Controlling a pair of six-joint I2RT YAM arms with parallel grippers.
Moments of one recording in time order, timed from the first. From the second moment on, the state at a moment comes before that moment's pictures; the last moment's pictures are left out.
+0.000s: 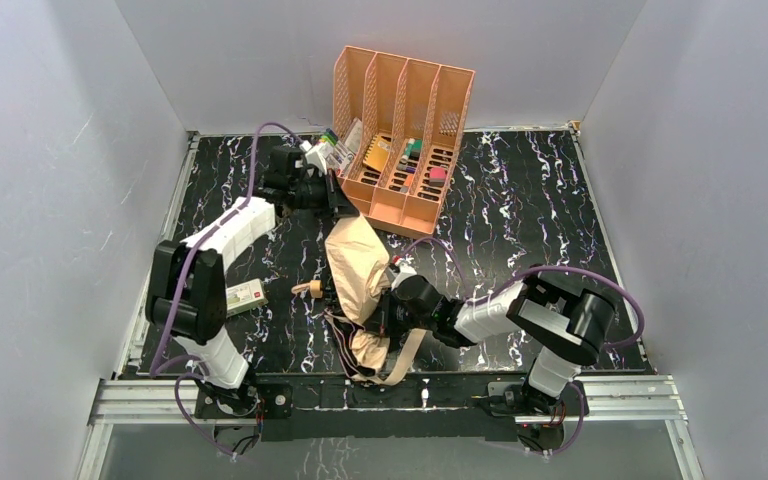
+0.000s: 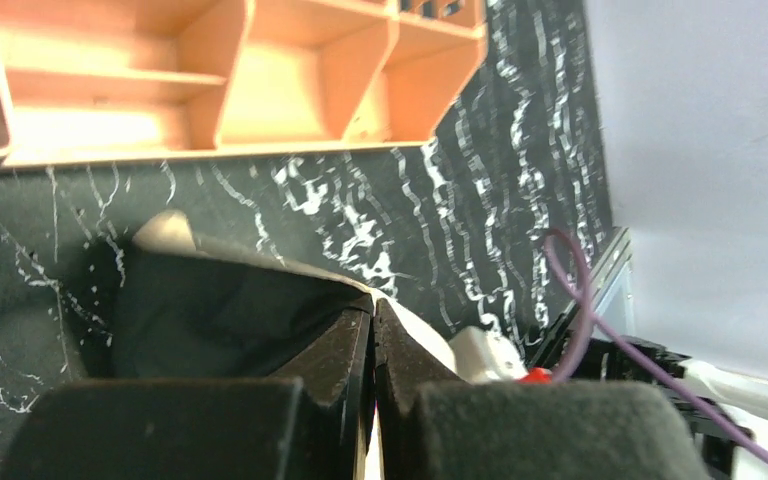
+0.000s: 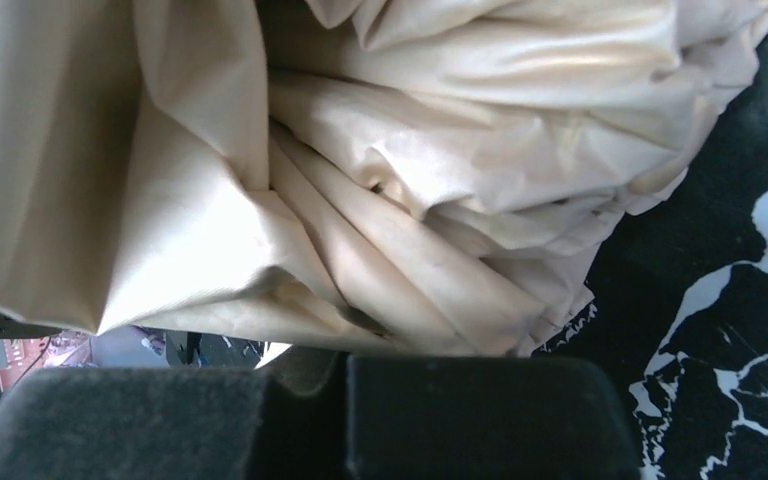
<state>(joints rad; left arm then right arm) -0.29 1.71 1.20 -0.22 0.65 -0.45 1.07 1.66 0.51 0.56 -0.12 0.97</state>
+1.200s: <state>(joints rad) -0.75 0.82 0.43 -0.10 0.30 -0.71 1.06 1.69 0.55 0.55 -0.09 1.00</state>
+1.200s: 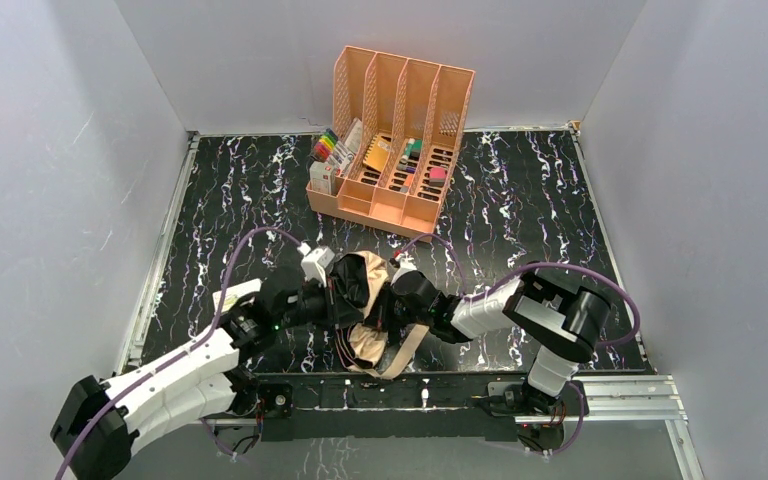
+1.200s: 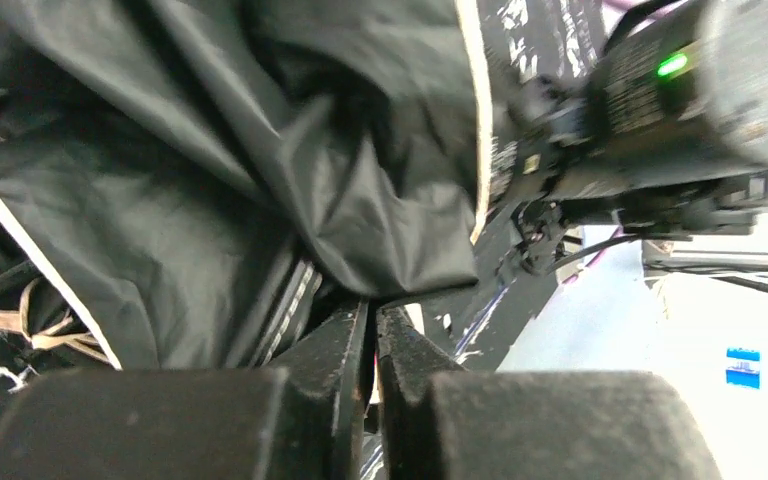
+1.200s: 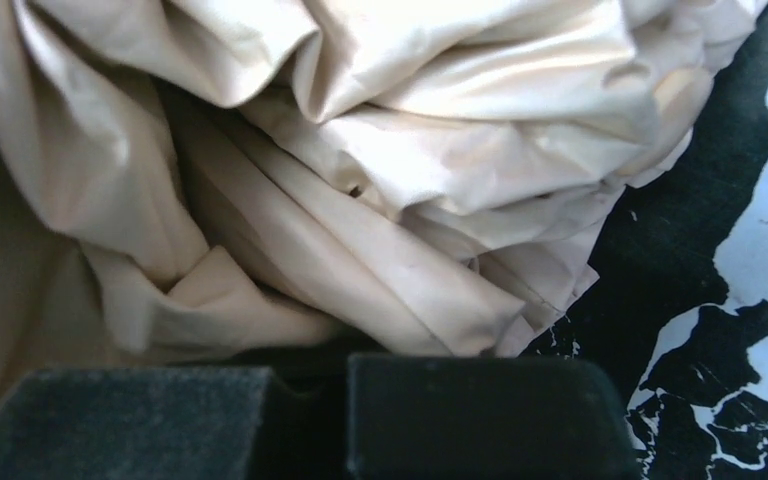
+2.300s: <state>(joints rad) -0.82 1.29 1.33 -0.70 -0.19 -0.46 1.06 1.70 0.54 0.57 -0.12 1.02</state>
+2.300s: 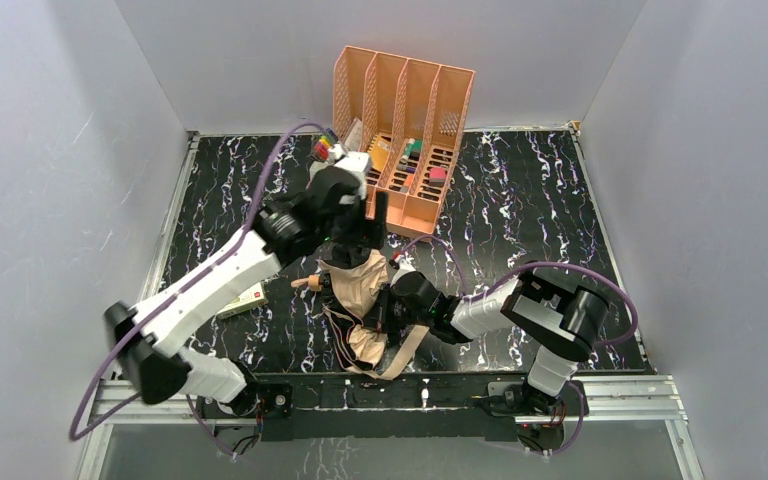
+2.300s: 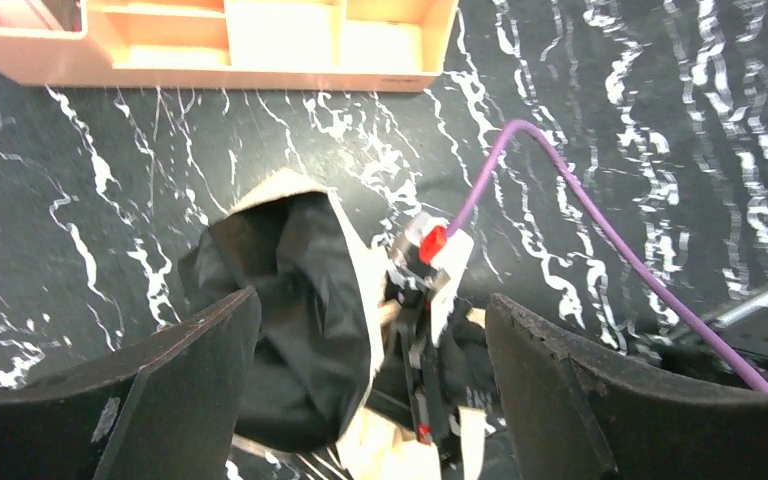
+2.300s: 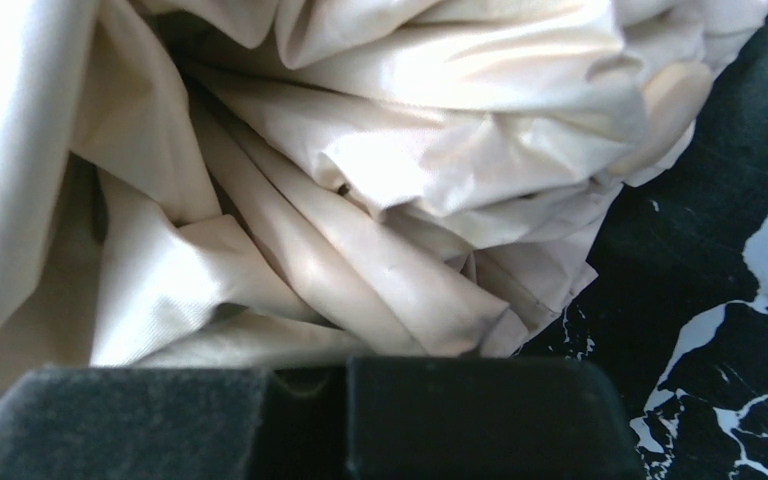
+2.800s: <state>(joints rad) -0.82 1.83 1.75 -1.02 -0.22 -0.21 1.06 1.70 0.54 0.57 -0.13 1.02</state>
